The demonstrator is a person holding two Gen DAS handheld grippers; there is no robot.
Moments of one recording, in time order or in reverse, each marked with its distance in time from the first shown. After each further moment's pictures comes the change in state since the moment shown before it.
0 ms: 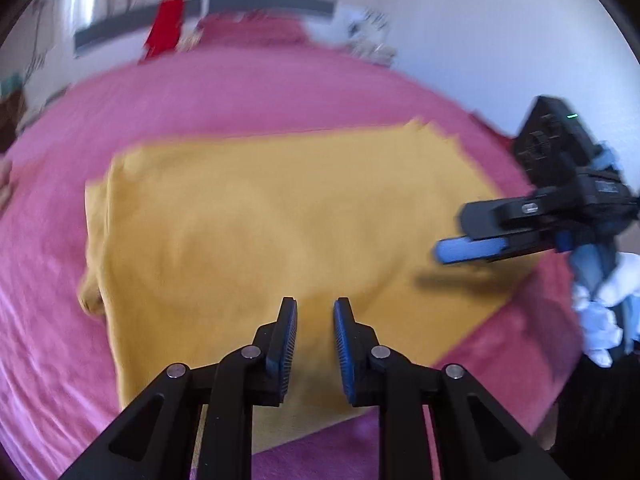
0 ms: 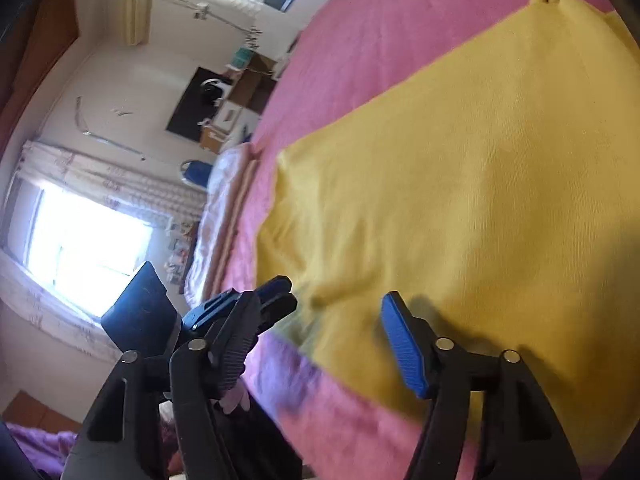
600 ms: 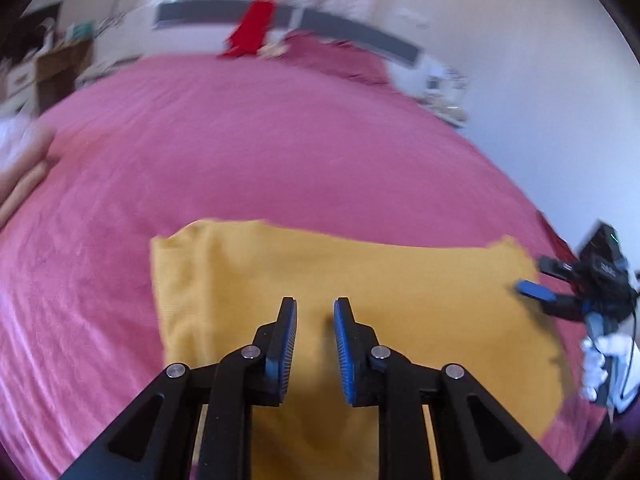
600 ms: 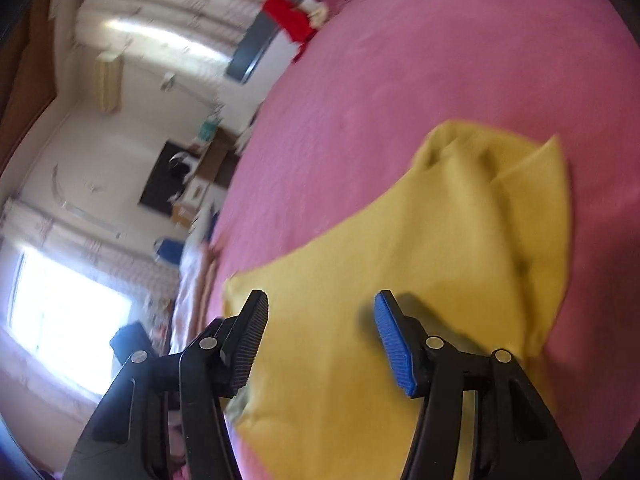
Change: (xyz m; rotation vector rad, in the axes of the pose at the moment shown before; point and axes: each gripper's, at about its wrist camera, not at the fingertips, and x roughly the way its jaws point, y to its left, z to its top) left arm -0.018 0.109 0.054 -0.313 -0.129 0.100; right arm -0.073 -0.071 0.092 0.104 -0.286 -0.096
